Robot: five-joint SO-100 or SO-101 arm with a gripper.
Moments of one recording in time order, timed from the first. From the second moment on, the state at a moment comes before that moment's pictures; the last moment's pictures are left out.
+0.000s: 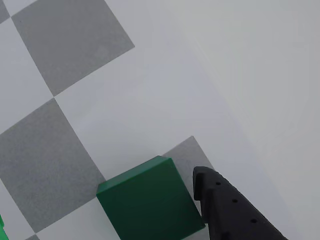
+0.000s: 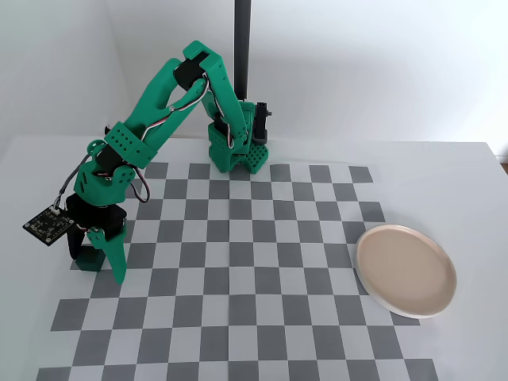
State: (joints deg) arm 44.6 73.7 101.1 28.9 -105.2
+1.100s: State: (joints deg) arm 44.7 70.7 101.0 27.6 -108.1
